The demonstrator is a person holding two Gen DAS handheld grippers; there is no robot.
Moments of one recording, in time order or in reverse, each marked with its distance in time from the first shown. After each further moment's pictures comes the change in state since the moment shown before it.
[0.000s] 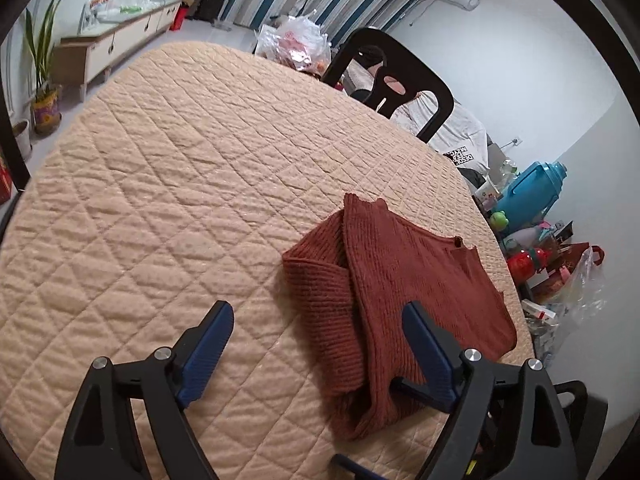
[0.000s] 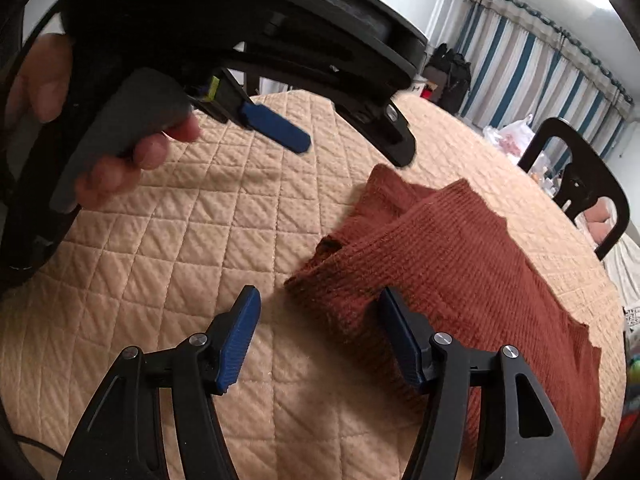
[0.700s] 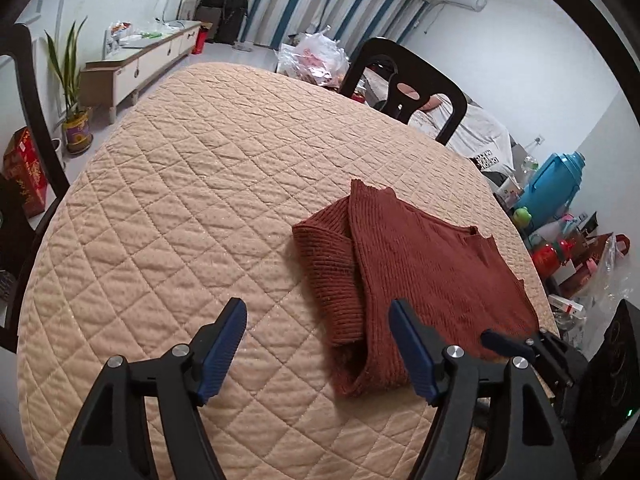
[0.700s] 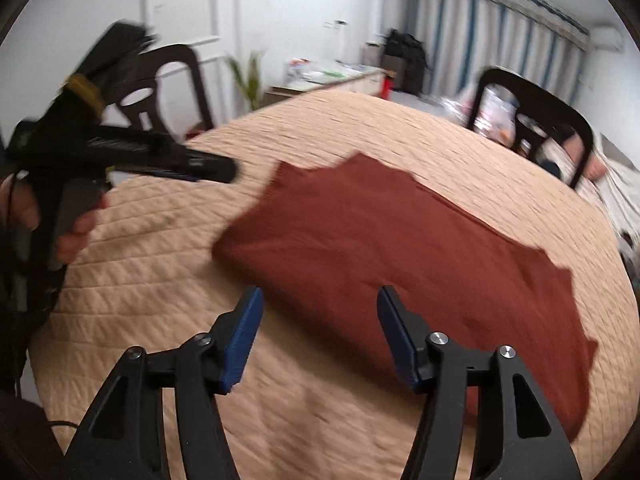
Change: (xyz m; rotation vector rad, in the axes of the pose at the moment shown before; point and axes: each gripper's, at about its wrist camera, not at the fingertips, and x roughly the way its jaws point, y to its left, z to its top) left arm -0.027 -0.021 -0.034 0.040 -0.075 0.142; right arm -0.063 -0.071 -0.036 0.219 -0.043 0.076
